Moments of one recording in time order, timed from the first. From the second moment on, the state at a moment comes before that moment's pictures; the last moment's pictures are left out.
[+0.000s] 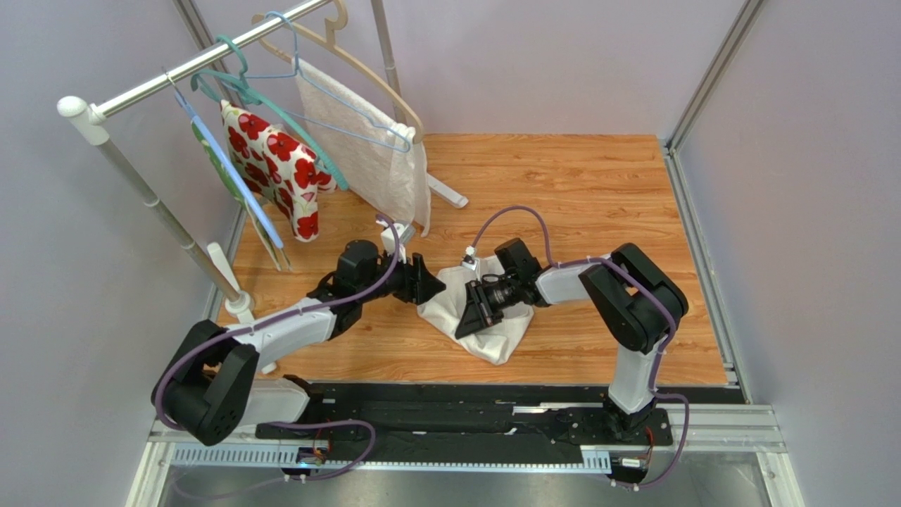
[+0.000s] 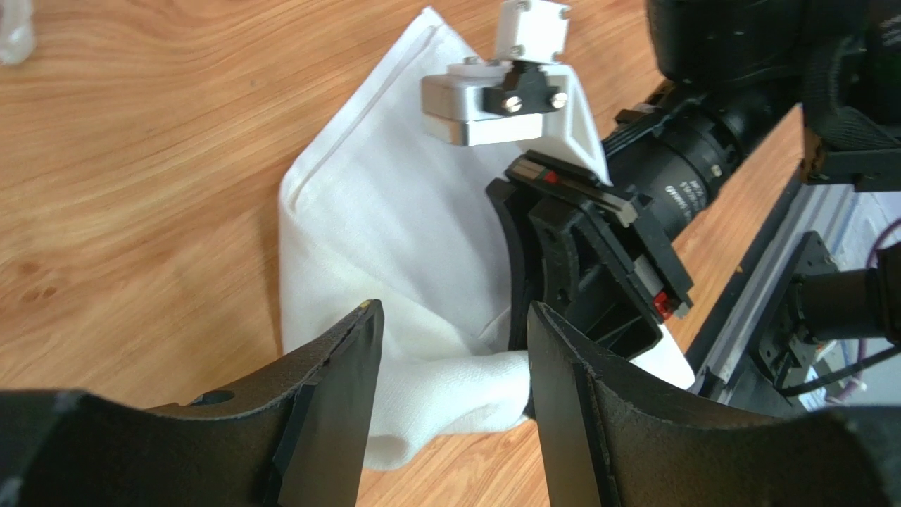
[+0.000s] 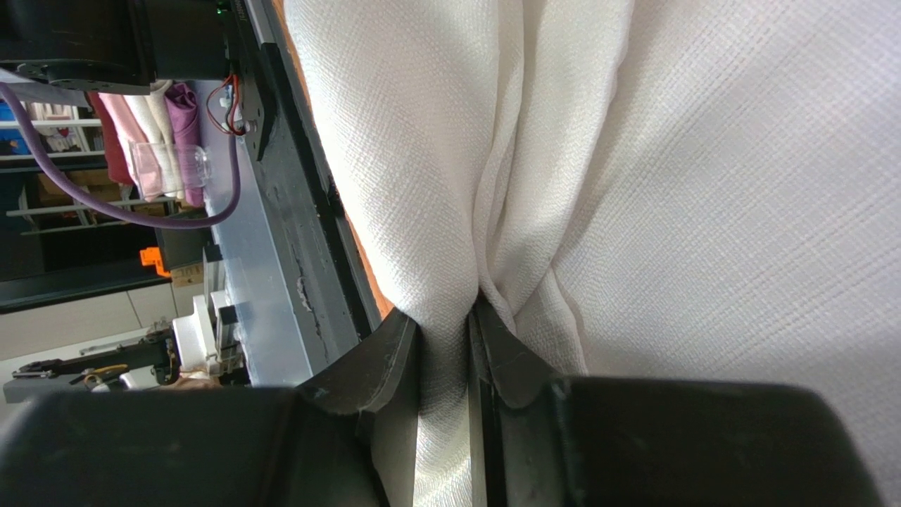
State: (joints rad) left arm -0.54 1.26 0.50 0.35 0.38 -0.39; right arm 0.60 1.86 0.80 0.11 -0.94 0.35
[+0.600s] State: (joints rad) left arm -0.54 1.52 0.49 0.53 0.56 -0.38; right arm 0.59 1.87 0.81 0.11 -0.96 0.35
